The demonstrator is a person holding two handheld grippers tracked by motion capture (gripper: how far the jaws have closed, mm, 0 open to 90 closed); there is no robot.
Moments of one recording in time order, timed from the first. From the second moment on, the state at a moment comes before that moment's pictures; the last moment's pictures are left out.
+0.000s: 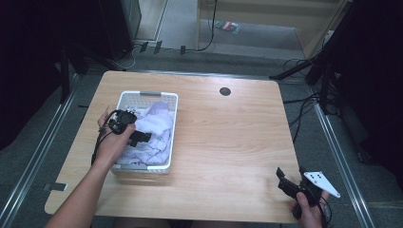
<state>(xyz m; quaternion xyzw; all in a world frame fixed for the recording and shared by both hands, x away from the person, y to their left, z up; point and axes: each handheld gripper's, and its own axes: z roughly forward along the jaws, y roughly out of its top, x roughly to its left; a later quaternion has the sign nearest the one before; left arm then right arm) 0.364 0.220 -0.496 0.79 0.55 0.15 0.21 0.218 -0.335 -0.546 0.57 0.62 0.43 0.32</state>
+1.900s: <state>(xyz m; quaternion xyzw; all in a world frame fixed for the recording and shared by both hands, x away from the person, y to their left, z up) 0.365 0.202 -0.481 0.82 0.52 0.15 0.20 0.218 -0.336 -0.546 0.57 0.62 0.43 0.32</state>
